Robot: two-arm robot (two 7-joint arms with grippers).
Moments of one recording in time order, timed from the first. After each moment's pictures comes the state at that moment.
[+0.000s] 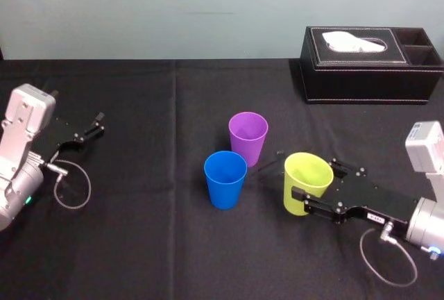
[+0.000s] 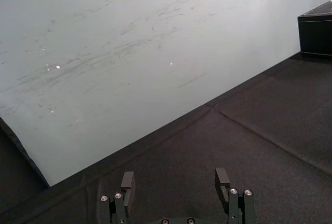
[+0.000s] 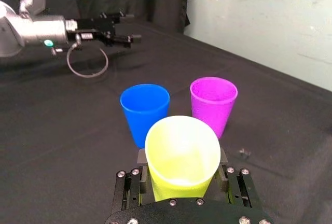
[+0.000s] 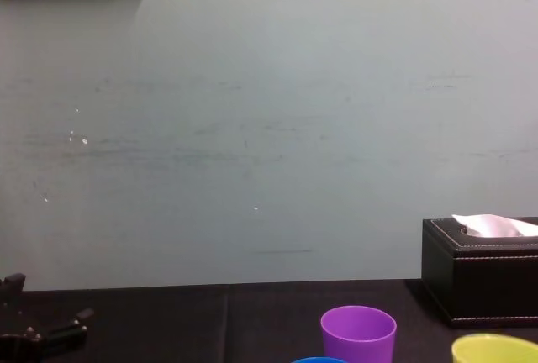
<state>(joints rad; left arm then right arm) -0.20 0.60 0.45 -1.41 -0.25 -0.12 0.03 -0.01 0.71 -0.31 -1.65 0.50 -0.04 0.62</state>
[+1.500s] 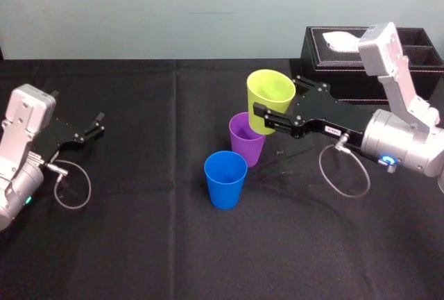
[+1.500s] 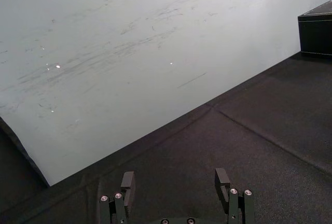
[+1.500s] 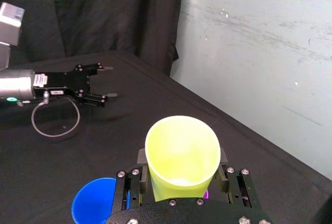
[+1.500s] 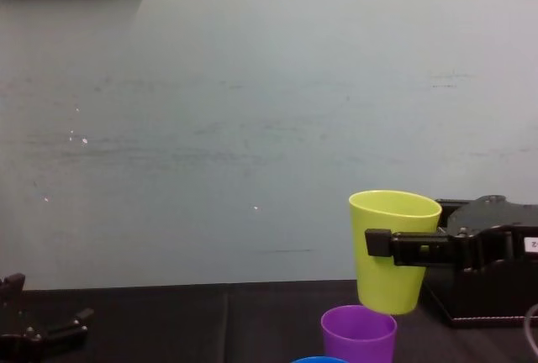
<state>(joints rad) -0.20 0.60 0.45 -1.41 -0.25 -0.12 0.03 0.35 0.59 -0.44 -1.57 0.47 0.10 0.56</state>
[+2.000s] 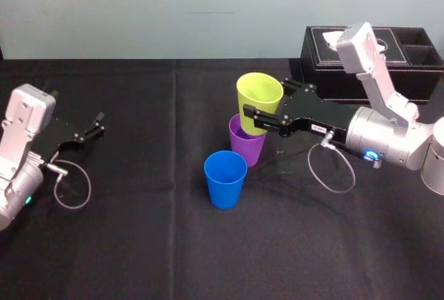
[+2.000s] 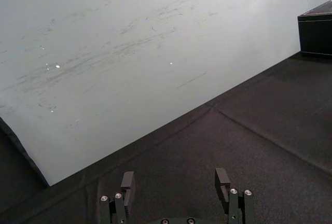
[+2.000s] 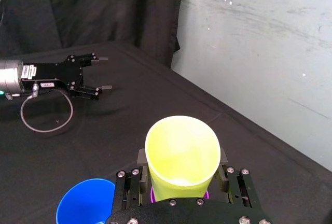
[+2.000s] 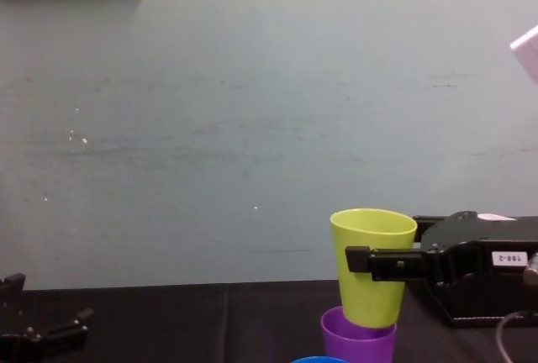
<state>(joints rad) -0.20 0.60 0.45 -1.41 -0.25 -0.12 0.03 0.41 0.54 -0.49 -1.47 0.44 0.11 0.58</state>
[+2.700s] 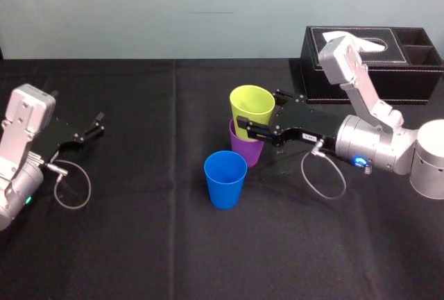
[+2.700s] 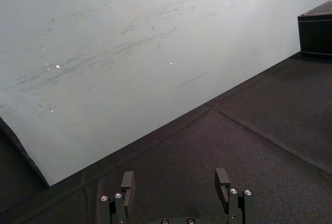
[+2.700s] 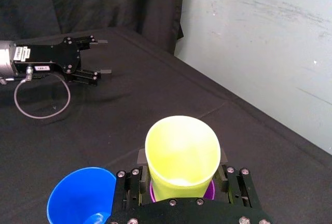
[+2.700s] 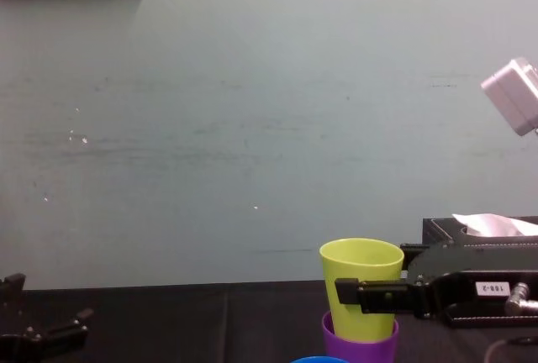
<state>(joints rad) -0.20 0.60 0.45 -1.41 -0.25 -0.12 0.03 0.44 0.51 -0.52 -1.40 0.40 0.10 0.59</state>
